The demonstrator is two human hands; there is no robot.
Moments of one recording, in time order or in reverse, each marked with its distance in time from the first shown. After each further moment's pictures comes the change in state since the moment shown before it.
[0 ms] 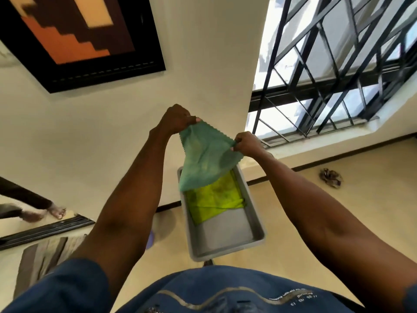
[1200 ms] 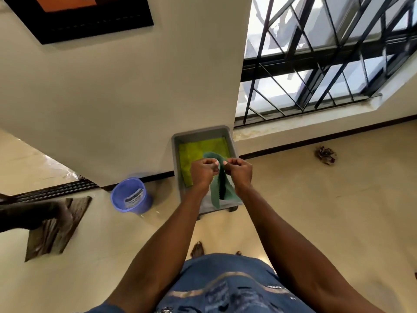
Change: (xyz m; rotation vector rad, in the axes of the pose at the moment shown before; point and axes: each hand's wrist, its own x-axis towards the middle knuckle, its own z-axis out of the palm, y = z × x) left_hand -0.212 -0.001 0.245 -0.731 0.250 -0.556; right_hand -0.200 0.073 0.100 1.049 0.174 0.336
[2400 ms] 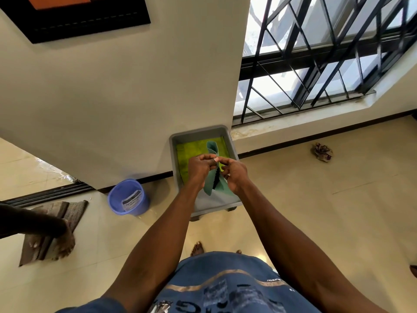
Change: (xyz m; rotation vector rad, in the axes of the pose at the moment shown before) left_hand 0.024 0.008 -0.014 -0.102 -0.106 -0.039; right_hand 0.008 -0.004 0.022 0.205 -0.137 0.301
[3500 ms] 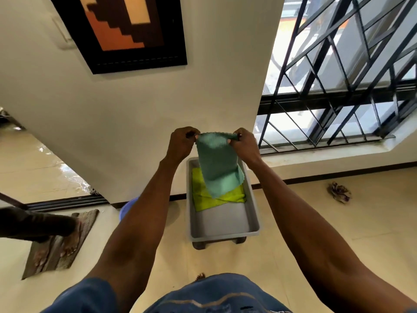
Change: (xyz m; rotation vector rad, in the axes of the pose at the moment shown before) left_hand 0.019 0.152 -0.091 0.528 0.112 0.725; right_hand -0.004 -0.137 0.067 -0.780 0.009 -0.774
